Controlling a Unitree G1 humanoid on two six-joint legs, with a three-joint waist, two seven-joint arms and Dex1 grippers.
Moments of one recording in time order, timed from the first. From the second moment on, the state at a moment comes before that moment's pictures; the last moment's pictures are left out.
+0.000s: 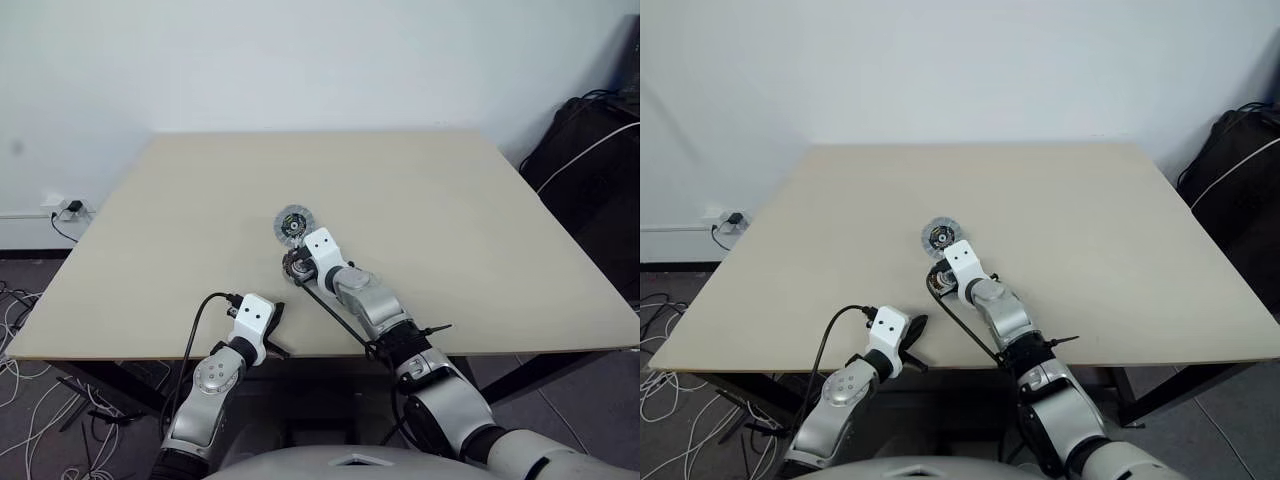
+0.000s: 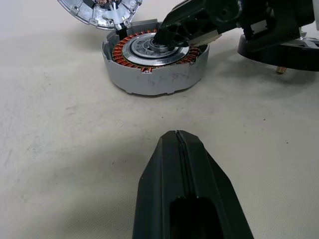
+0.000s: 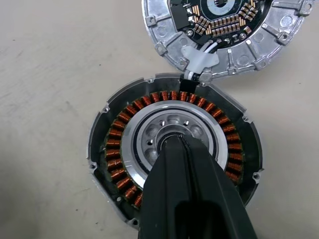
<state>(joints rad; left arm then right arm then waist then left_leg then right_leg) 0.17 0.14 -0.21 0.02 0.03 0.08 -0.33 -0.54 0.05 0.26 0.56 -0.03 0.48 0.22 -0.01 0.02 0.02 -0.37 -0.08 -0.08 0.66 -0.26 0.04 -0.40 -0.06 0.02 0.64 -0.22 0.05</state>
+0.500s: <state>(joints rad) 0.17 0.14 -0.20 0.02 0.03 0.08 -0.33 -0.58 0.08 0.24 0.64 -0.04 0.43 0.22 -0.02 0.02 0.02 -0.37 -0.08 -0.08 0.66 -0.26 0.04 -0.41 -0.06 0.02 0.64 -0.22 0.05</state>
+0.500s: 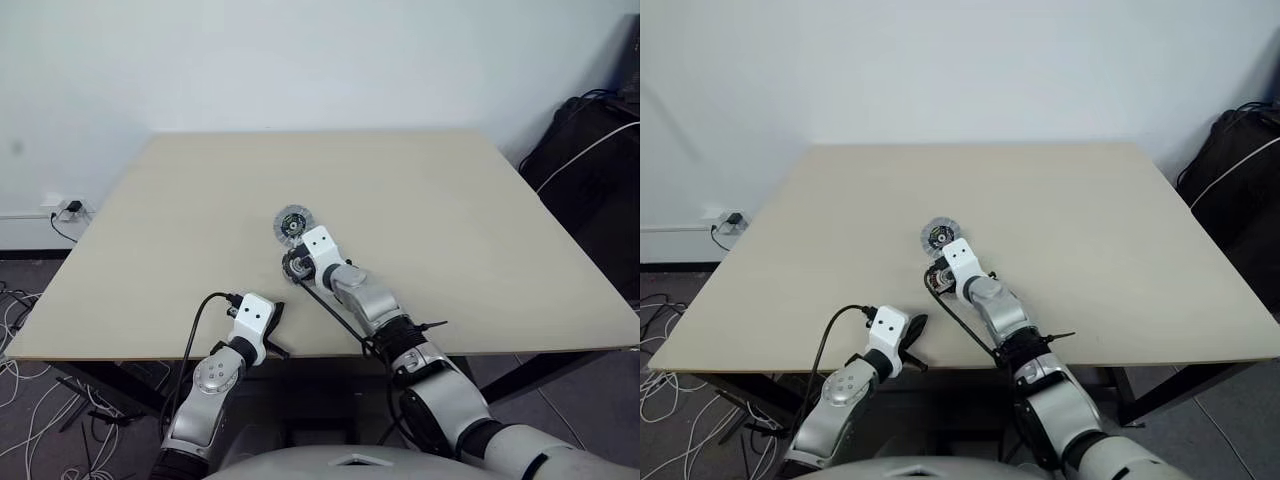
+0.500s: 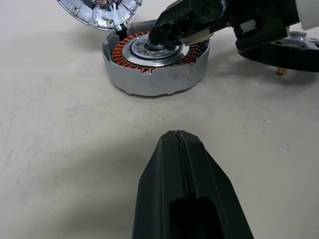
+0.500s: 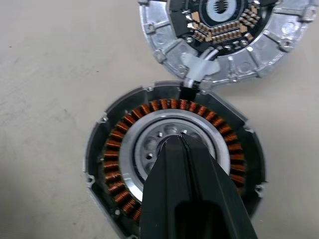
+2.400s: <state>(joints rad) 0.14 0.15 -0.19 0.03 0.06 0.06 -0.27 0.10 0.08 -0.33 -0.42 0.55 1.07 0.18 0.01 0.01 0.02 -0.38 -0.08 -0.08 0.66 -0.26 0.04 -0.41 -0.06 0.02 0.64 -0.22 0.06</state>
